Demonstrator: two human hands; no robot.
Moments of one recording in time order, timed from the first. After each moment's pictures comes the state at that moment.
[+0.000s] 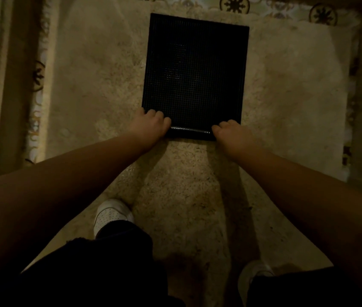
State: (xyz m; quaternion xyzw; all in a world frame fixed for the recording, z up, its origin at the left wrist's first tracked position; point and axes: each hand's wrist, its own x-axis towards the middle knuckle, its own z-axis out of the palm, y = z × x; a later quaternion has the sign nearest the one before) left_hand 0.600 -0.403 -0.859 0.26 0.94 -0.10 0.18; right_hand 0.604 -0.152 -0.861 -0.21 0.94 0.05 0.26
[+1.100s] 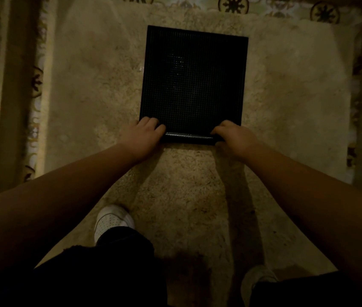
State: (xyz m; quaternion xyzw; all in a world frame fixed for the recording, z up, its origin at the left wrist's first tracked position) left_hand 0.606 -0.421 -0.874 0.24 0.95 -0.01 0.21; right_hand 0.591 -0.135 -0.865 -0.16 0.93 -0.11 0.32
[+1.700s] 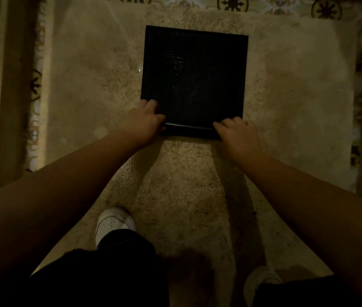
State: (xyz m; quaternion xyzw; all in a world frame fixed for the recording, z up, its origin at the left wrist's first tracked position) left_hand 0.570 -0.421 -0.868 0.23 0.95 0.05 0.20; right_hand 0.600 -0.142 -0.872 -0.19 0.97 0.02 0.17
